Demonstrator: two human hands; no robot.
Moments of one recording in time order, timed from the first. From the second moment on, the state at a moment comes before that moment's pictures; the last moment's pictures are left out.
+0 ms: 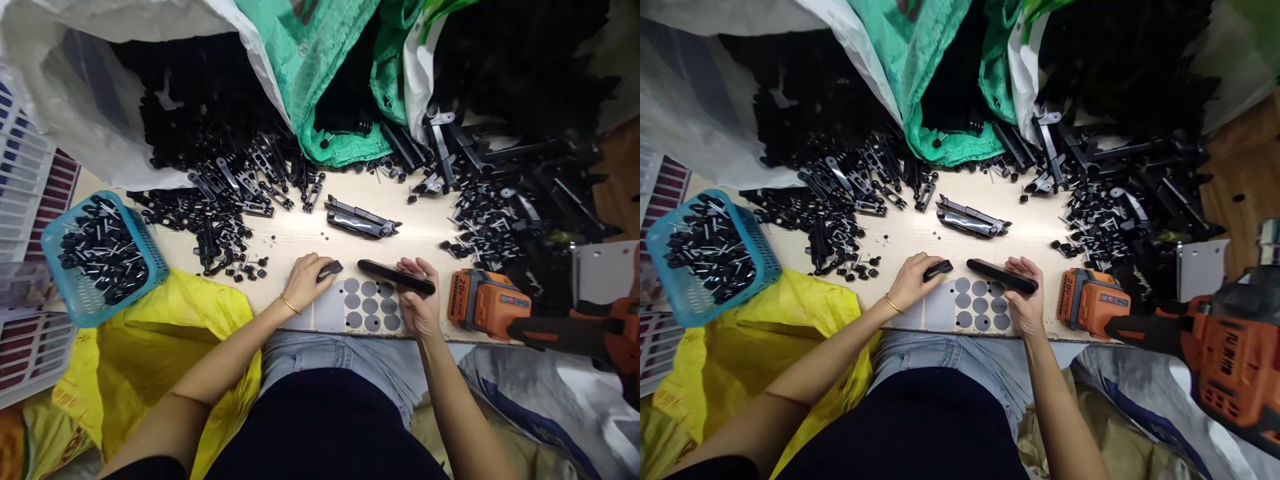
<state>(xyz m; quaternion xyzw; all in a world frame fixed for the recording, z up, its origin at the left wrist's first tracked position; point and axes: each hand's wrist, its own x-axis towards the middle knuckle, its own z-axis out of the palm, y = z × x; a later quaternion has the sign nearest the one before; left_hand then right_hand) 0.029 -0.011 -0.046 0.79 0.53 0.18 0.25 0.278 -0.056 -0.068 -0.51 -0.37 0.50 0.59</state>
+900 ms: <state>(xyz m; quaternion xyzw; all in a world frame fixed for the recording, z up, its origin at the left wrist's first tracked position) 0.059 -0.039 -0.082 0.79 0.52 0.27 0.17 0.218 -0.068 -0.057 -0.66 -0.71 0.21 0.15</state>
